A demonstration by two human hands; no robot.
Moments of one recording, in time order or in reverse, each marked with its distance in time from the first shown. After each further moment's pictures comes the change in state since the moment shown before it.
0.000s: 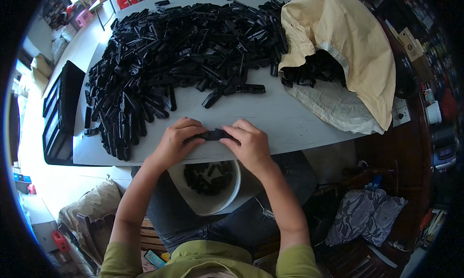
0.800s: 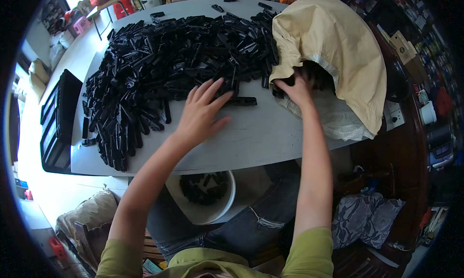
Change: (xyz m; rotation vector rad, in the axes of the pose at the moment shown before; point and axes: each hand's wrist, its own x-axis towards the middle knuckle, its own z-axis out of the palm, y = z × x) left_hand 0.093 -0.001 0.037 0.483 0.166 0.099; right_hand 0.102 0.216 -0.123 -0.482 0.242 0.252
